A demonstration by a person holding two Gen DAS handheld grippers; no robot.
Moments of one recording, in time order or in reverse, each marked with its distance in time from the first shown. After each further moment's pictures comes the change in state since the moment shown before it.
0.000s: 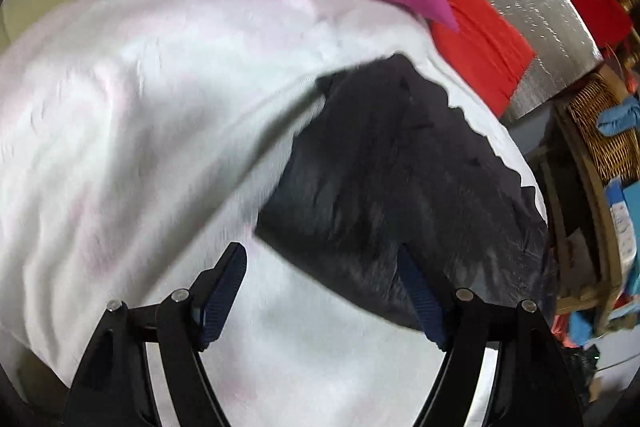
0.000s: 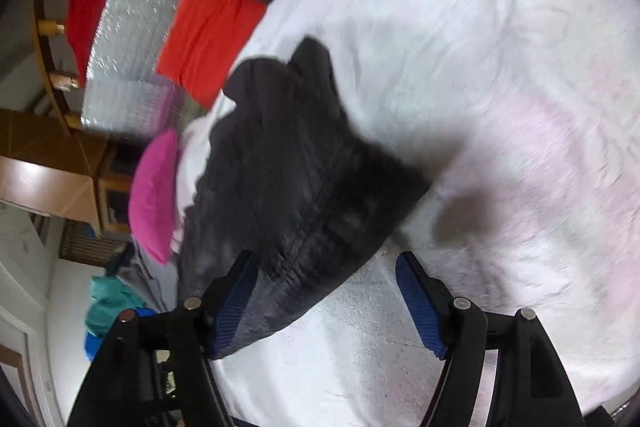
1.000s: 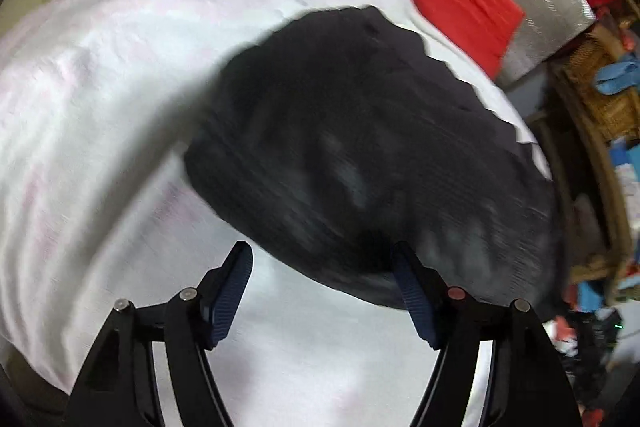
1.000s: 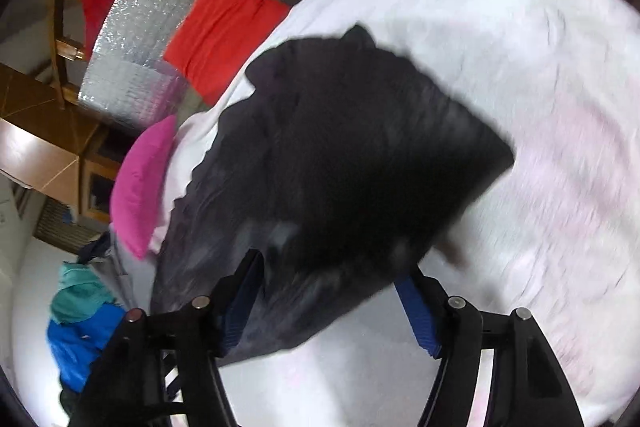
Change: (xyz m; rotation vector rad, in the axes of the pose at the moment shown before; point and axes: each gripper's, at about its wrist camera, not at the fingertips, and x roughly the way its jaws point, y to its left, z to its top) left arm 0.034 -0.052 -0.024 0.100 0.061 -0.016; right arm 0.040 0.046 -0.025 -0.108 -0.080 -0.046
